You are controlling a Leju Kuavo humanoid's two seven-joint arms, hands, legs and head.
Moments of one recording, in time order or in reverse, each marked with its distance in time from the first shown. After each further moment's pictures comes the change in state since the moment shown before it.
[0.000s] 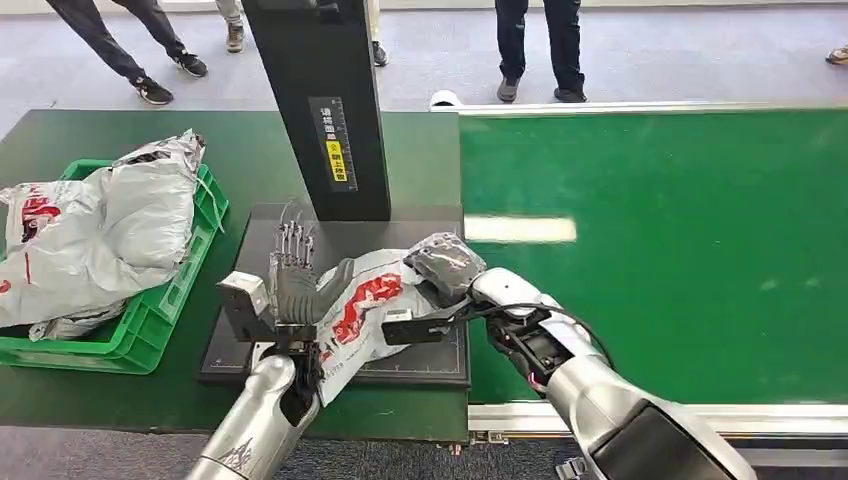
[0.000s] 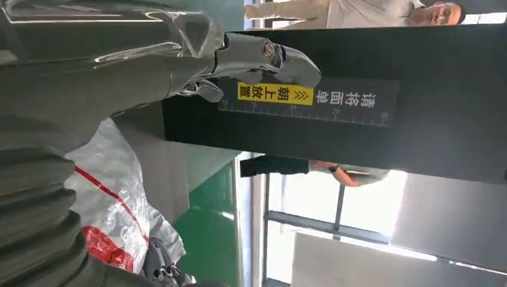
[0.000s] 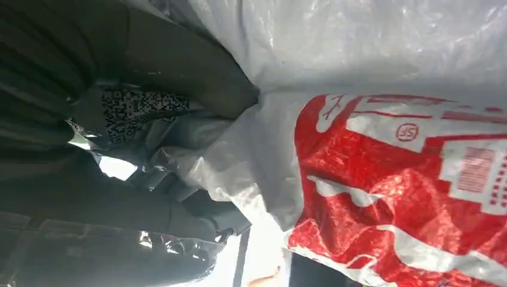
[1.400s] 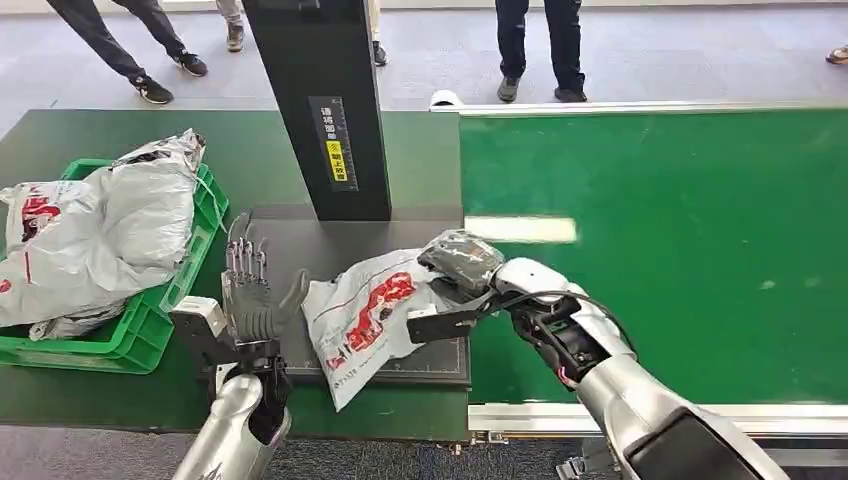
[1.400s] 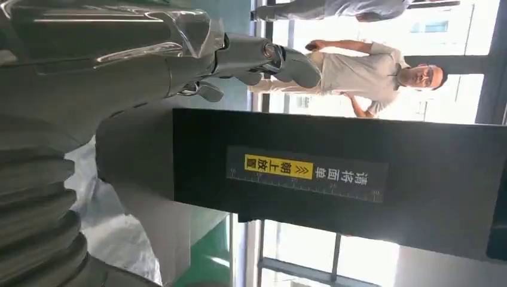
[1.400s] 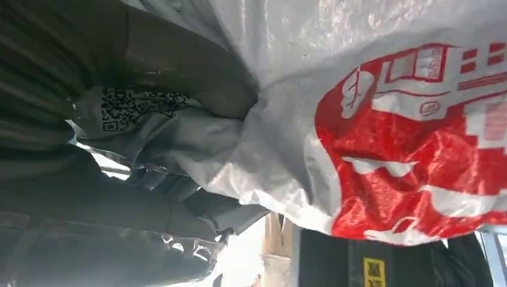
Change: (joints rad) left arm 0.119 0.051 0.076 -0.157 -0.010 0.067 0.002; right arm 0.036 -0.117 -0.028 -0.221 -0.051 0.167 -0.085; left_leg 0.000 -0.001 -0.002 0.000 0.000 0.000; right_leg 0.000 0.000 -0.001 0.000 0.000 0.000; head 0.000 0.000
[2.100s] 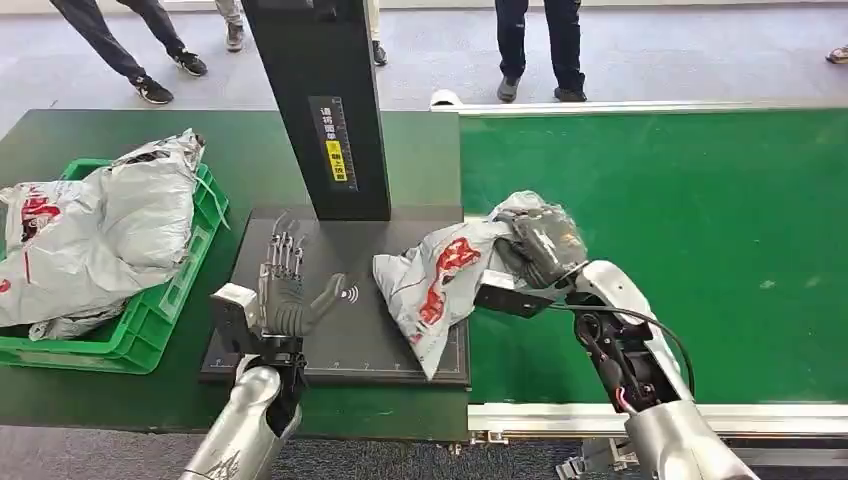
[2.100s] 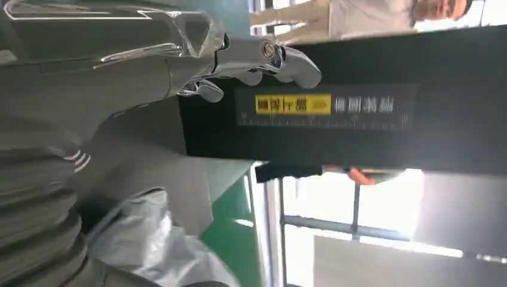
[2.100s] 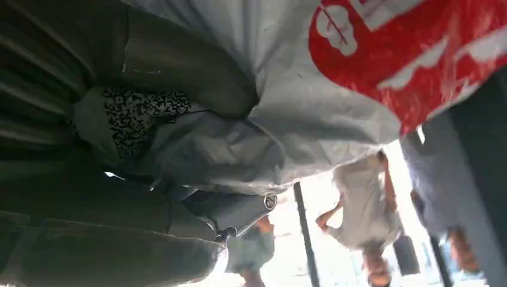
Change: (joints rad) left arm -0.064 -0.012 -0.032 0.114 -0.054 -0.098 0.015; right arm 0.200 -0.120 -0.390 -0.349 0.057 -0.058 -0.018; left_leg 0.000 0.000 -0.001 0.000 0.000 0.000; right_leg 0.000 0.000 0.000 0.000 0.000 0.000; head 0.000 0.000
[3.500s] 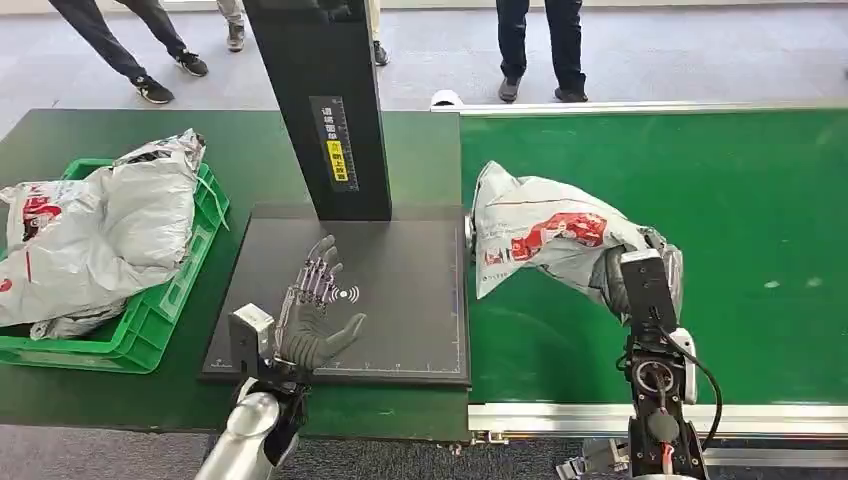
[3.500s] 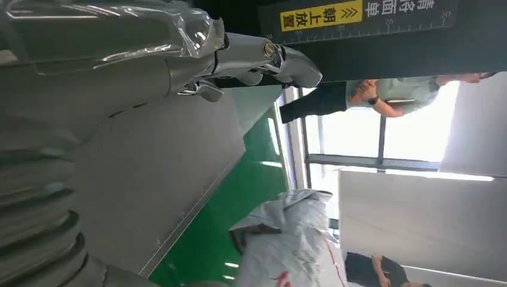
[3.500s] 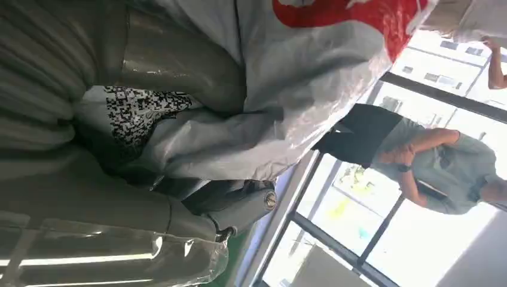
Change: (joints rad) left arm 0.115 -0.008 -0.013 -0.112 -0.105 -0.219 0.111; right arm 0.301 0.140 -0.563 -0.278 -0.480 -0.053 0.119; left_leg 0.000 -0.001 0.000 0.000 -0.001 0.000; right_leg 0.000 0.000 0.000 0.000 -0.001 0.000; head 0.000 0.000
